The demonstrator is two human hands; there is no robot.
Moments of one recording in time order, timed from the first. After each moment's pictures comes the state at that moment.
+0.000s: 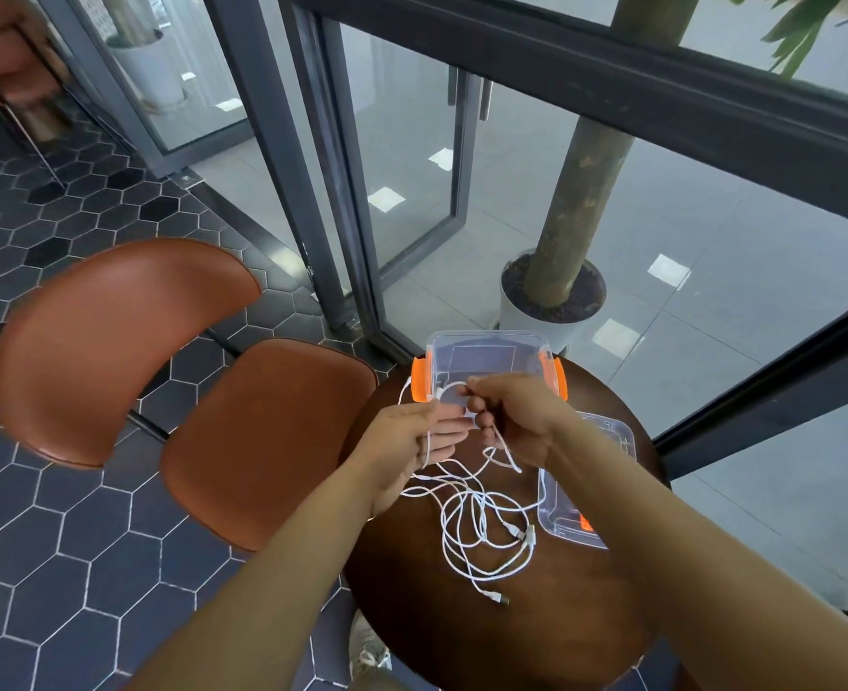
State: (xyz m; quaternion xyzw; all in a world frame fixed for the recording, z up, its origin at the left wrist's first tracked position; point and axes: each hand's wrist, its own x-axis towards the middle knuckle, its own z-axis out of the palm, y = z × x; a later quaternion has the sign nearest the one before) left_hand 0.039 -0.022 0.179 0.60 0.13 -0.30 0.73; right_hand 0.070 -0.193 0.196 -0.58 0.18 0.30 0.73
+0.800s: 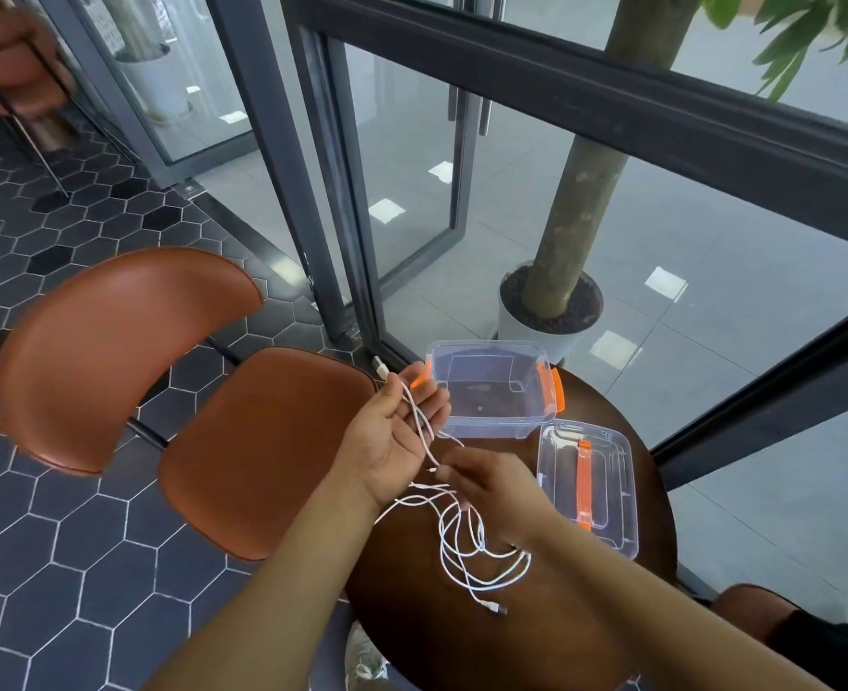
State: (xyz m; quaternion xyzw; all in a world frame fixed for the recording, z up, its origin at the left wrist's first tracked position) left_hand 0.048 -0.024 0.198 0.31 0.23 -0.18 0.90; right_hand 0.006 -0.184 0.149 -0.89 -0.11 0.17 0.42
